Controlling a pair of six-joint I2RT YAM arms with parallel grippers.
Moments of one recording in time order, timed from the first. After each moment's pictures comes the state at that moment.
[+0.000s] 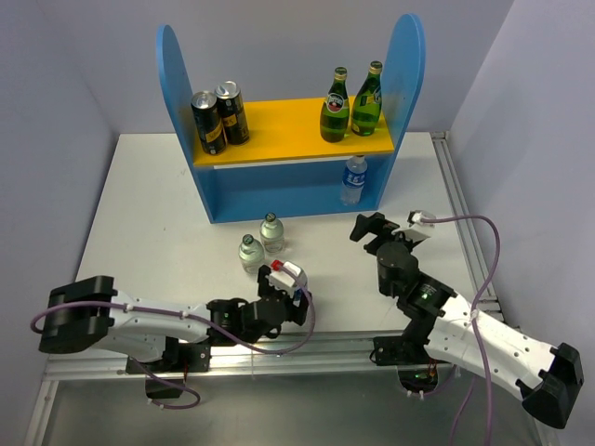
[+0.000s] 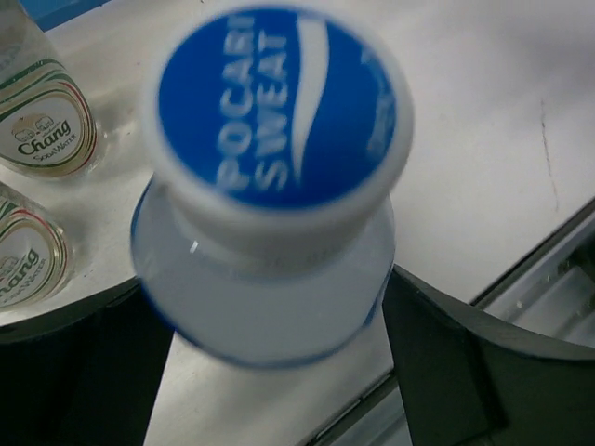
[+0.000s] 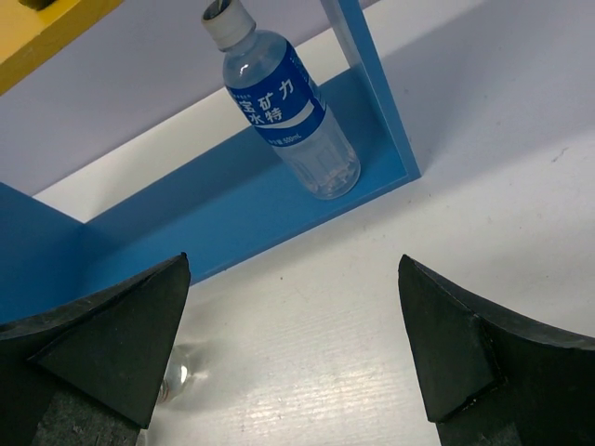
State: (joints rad) left arm -1.47 1.24 0.50 0.24 -0.72 -0.49; right arm 0.82 0.65 0.44 -0.03 0.92 0.67
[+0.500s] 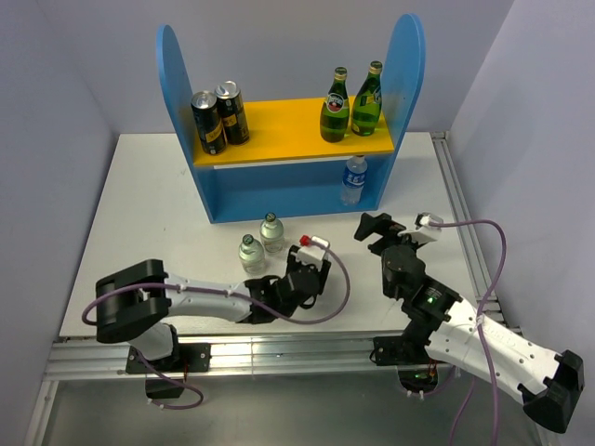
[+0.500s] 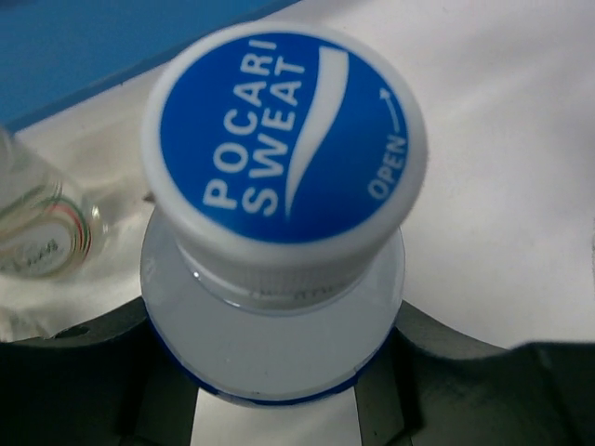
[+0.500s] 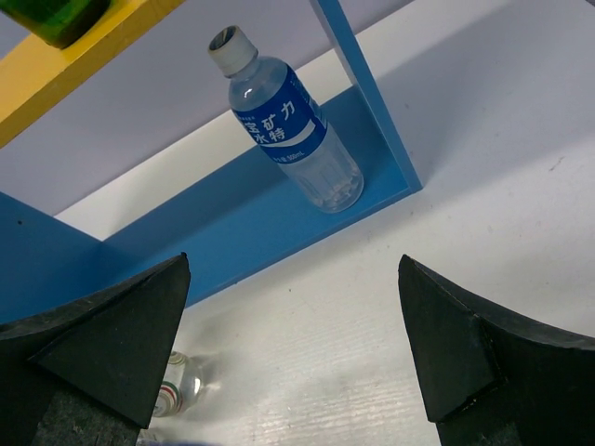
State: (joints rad) left arm -1.34 1.56 0.75 0.34 -0.75 -0.42; right arm 0.82 0.59 0.43 -0.03 0.94 0.67
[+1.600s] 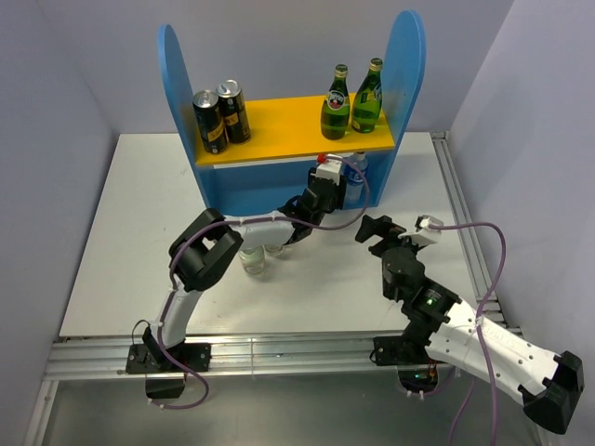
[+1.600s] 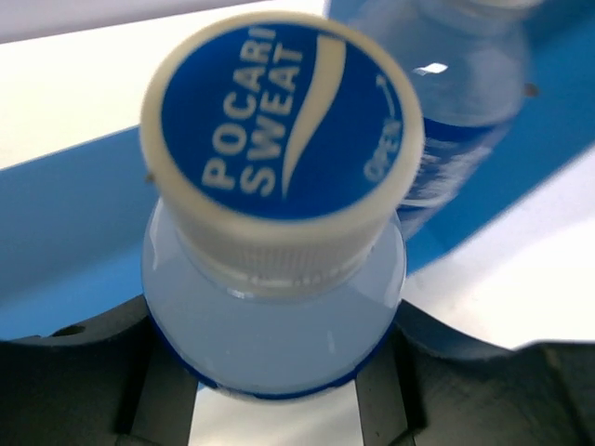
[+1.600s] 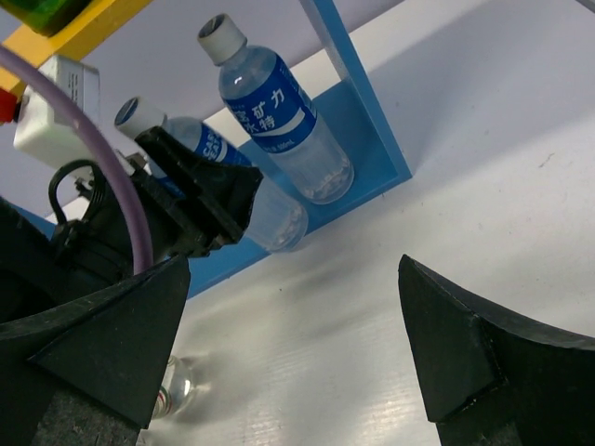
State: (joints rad) left arm -0.88 2.14 1.46 0.44 -0.45 -0.23; right arm 0.82 0.58 0.40 -0.01 0.95 0.66
